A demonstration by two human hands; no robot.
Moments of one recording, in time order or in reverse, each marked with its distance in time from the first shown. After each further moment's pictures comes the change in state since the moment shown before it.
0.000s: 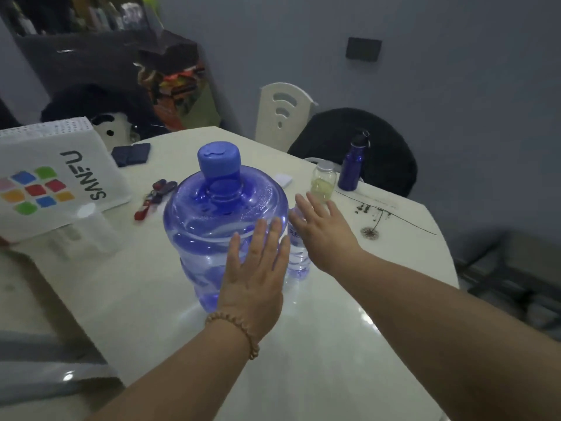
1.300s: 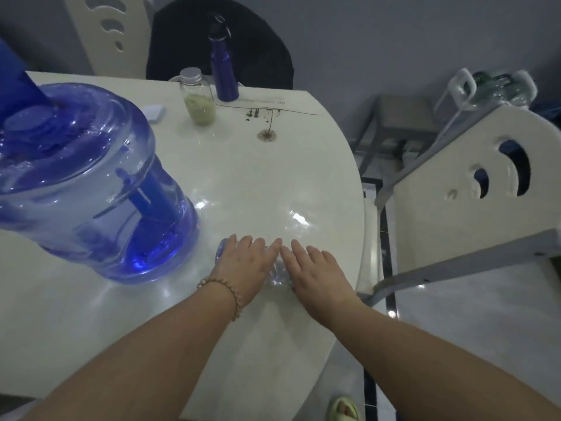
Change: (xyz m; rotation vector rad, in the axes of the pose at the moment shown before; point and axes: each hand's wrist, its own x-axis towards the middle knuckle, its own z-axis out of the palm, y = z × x) left_hand -0.057 0.102 0.086 -0.262 -0.305 0.755; right_hand -0.241 -0.118 0.074 0.346 -0.295 0.468
